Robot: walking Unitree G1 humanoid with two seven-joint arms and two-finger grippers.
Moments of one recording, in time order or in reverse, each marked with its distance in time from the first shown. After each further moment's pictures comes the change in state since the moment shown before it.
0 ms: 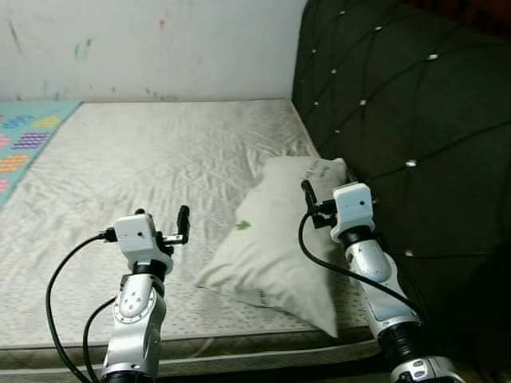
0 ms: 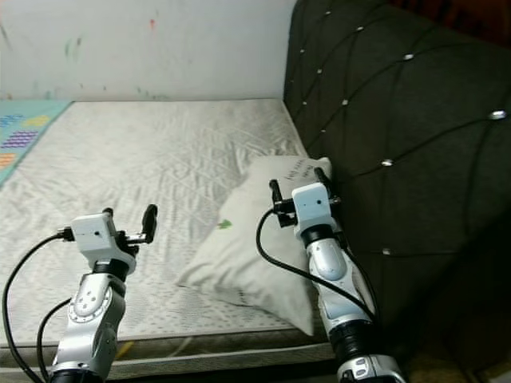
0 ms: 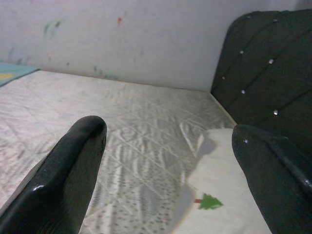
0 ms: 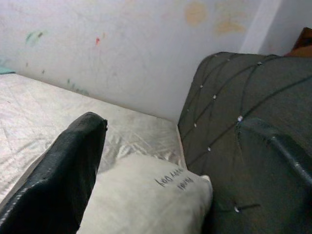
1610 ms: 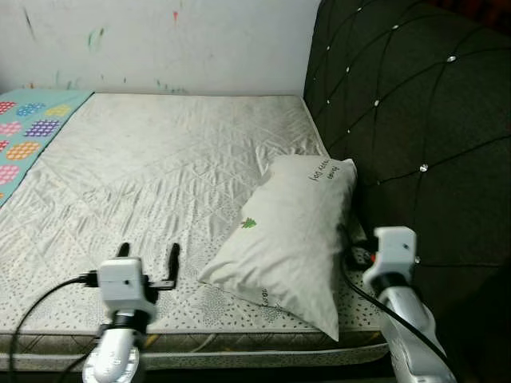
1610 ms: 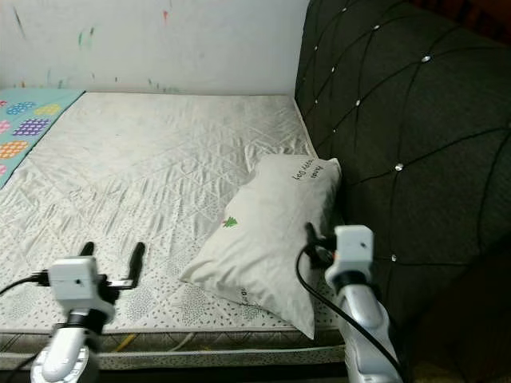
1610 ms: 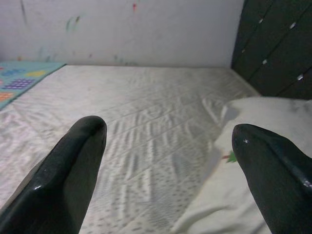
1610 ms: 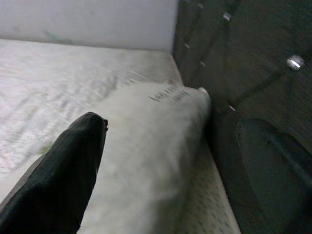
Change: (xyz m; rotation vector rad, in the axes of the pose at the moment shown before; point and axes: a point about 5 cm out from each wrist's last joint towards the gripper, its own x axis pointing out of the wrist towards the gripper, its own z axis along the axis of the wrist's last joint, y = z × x) left arm -0.072 0.020 0.002 0.150 0.059 0.013; right arm -0.075 -0.028 -0.044 0.210 0.291 -0.172
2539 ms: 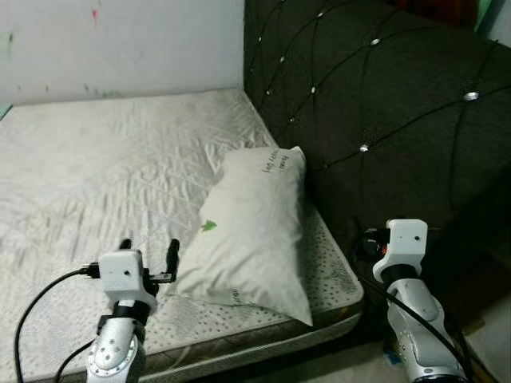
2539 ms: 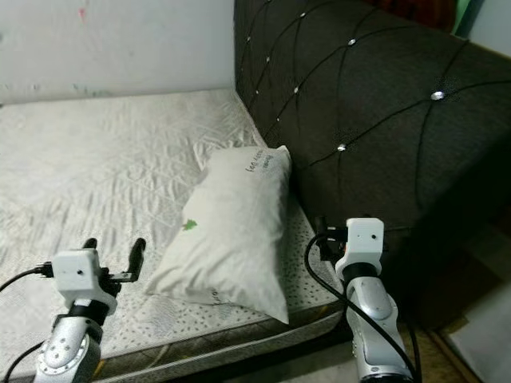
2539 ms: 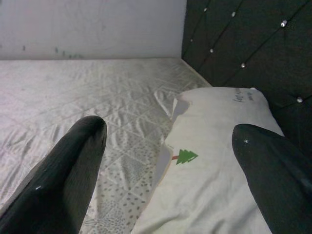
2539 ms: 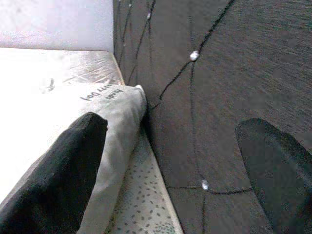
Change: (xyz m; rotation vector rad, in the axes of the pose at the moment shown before) left arm 0.014 -0.004 -0.005 -0.036 0.021 -0.020; right arm 0.011 -0.008 0.013 -0.031 -0.040 -0.016
